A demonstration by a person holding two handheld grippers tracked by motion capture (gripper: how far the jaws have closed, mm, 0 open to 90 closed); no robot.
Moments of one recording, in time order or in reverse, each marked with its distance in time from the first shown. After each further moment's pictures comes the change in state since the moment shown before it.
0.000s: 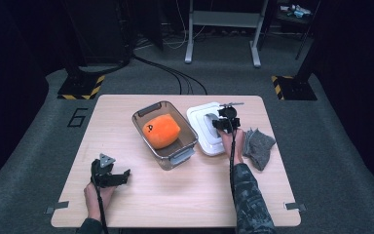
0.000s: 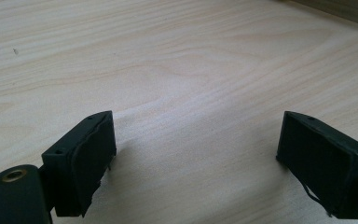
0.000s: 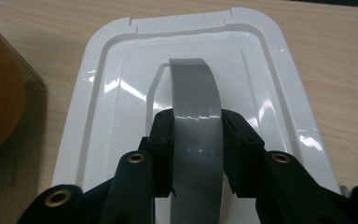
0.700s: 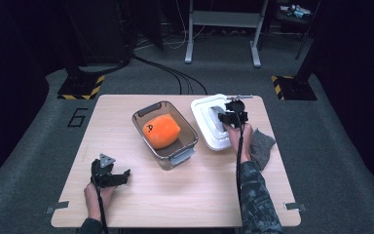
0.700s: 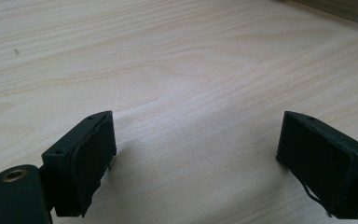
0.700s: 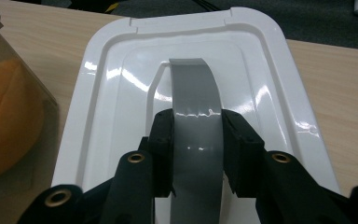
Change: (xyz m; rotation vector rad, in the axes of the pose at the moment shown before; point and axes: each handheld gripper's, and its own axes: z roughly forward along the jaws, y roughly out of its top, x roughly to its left) left arm 0.000 0.000 0.000 0.003 0.000 0.004; right arm -0.008 0.021 -0.042 -0.054 -0.018 -0.009
